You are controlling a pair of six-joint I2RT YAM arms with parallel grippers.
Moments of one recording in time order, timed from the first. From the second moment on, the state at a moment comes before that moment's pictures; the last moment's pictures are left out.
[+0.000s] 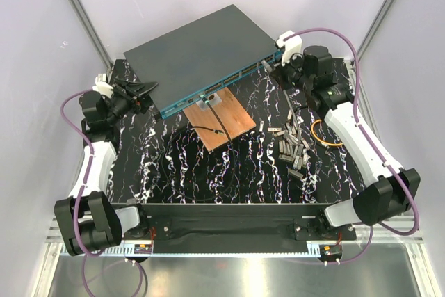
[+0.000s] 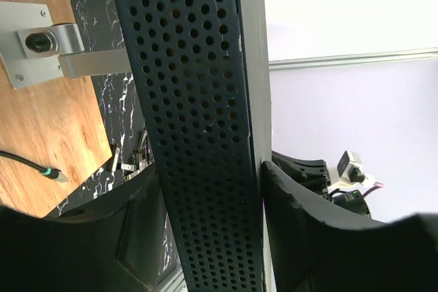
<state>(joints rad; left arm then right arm) 0.22 1.17 0.79 0.29 0.78 -1.34 0.34 1.42 1.43 -0.33 -0.20 -0.18</state>
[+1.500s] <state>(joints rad) 0.22 1.17 0.79 0.29 0.76 -1.35 0.36 1.50 1.56 -0.46 -0.15 -0.15</state>
